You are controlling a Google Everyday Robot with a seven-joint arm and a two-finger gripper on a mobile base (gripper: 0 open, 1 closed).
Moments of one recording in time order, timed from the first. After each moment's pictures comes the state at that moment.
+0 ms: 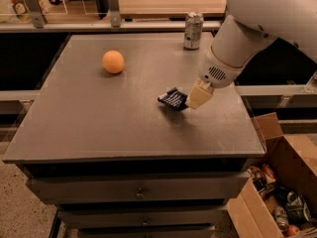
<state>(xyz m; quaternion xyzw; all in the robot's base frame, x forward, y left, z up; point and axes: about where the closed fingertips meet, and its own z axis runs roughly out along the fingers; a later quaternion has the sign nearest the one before) 0.533 -0.102 0.861 -0.53 0.83 0.08 0.15</state>
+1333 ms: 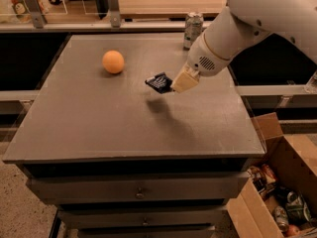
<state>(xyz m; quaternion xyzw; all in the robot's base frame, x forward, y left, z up) 0.573 -0.066 0.880 -0.54 0.80 0.11 0.25</state>
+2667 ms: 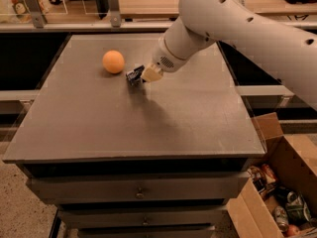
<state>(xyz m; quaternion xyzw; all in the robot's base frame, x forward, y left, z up) 0.636 0.015 0.863 -0.56 0.76 0.10 0.31</state>
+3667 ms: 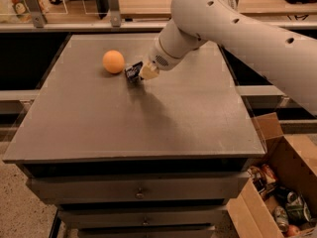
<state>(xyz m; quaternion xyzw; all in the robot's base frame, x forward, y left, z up) 0.658 0.025 0.854 -0.55 0.77 0.09 0.31</state>
